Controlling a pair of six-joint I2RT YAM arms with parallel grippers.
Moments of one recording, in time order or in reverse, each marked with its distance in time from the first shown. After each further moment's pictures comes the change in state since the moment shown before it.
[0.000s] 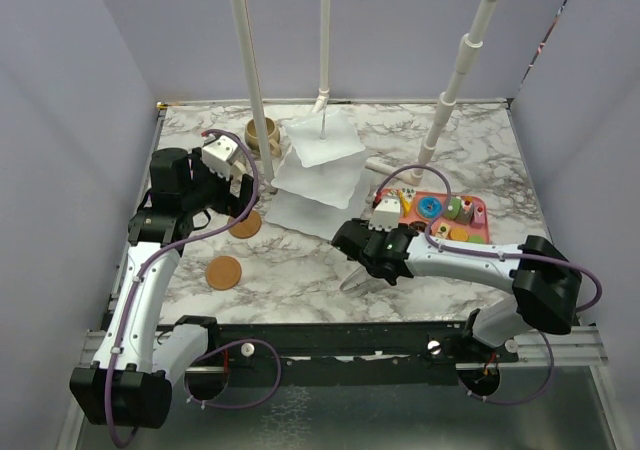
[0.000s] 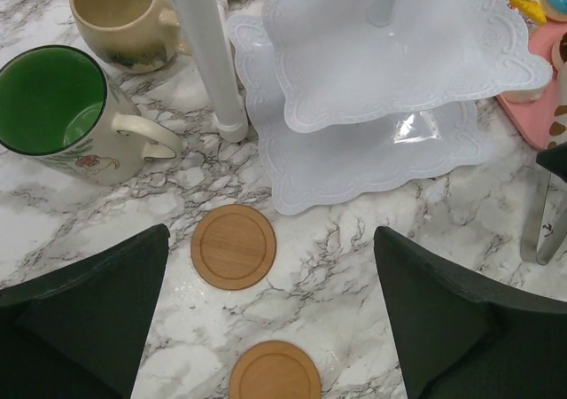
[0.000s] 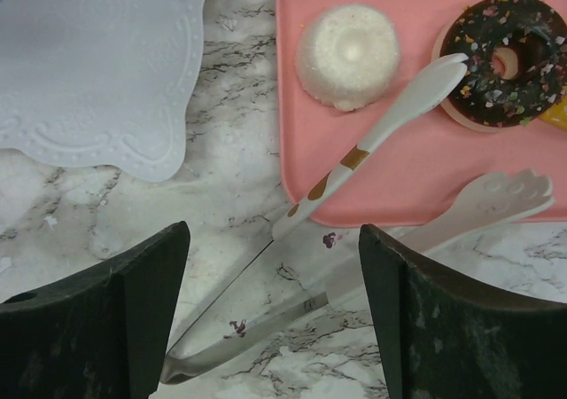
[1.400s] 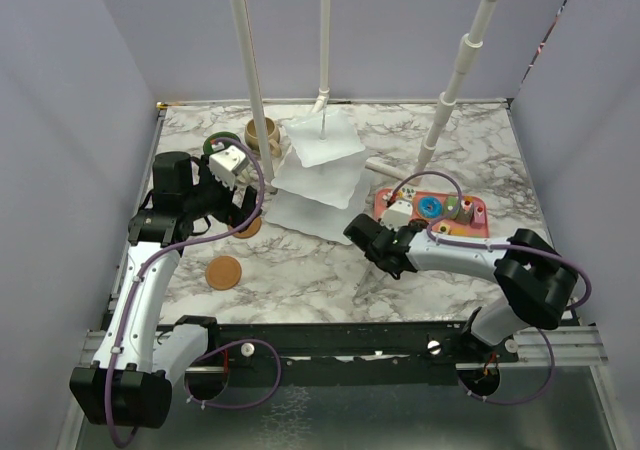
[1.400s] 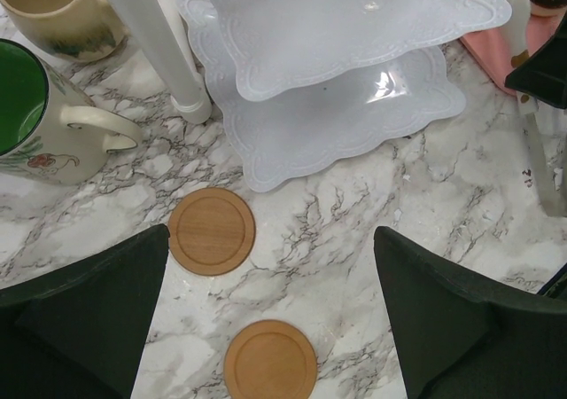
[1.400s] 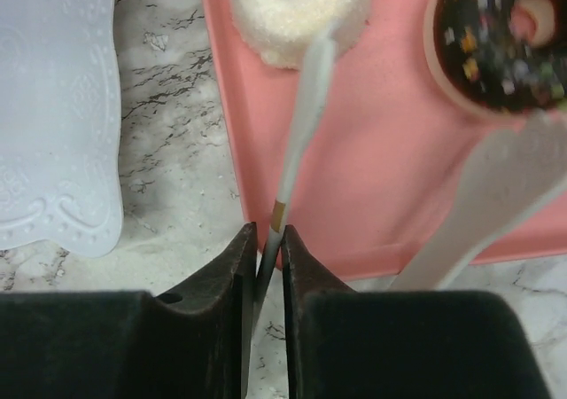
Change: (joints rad) left arm 0.000 -0.003 -0.003 -0.099 0.094 0.103; right arm -0.135 0.074 -0.116 0.194 -0.106 0.046
